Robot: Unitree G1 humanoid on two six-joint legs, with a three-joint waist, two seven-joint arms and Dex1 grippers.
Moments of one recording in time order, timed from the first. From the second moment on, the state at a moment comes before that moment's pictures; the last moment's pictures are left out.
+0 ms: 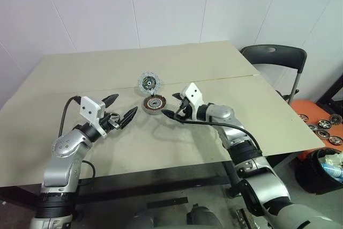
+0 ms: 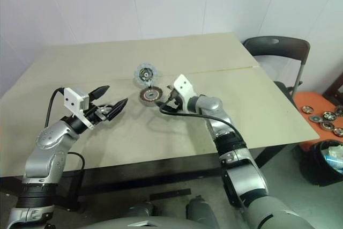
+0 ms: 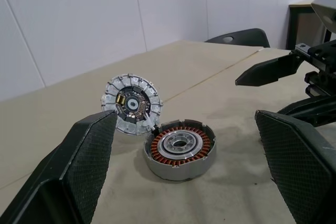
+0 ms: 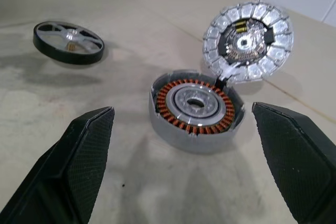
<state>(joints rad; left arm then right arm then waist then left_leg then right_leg) -0.12 0.45 0.15 -0.12 -0.40 0.13 -0.66 -0.67 -0.19 0.15 0.51 0.04 0.16 0.79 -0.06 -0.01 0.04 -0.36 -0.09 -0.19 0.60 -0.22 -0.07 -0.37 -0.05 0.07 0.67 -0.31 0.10</state>
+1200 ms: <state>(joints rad) -0.12 0.45 0.14 0.00 -0.35 0.04 -0.72 -0.66 -0.27 0.23 0.55 -0.06 0.44 0.75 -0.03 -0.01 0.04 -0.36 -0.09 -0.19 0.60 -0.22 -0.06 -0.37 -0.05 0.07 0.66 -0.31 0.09</state>
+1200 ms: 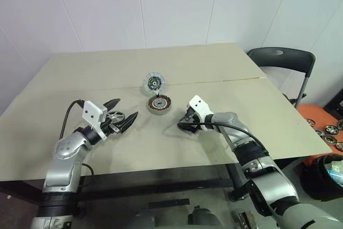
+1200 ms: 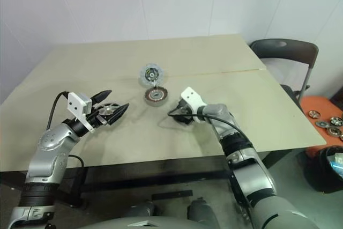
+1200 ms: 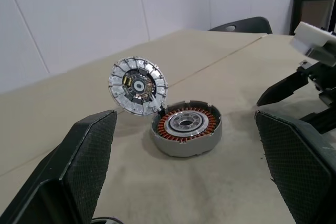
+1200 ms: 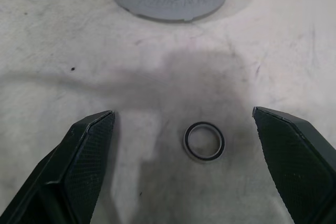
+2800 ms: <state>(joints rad) -0.17 0.44 0.10 0.12 -0.25 -0.06 -0.71 -0.68 -0.25 0.10 0.68 0.01 0.43 0.60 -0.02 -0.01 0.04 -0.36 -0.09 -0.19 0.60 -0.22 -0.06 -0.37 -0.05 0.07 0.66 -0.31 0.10</state>
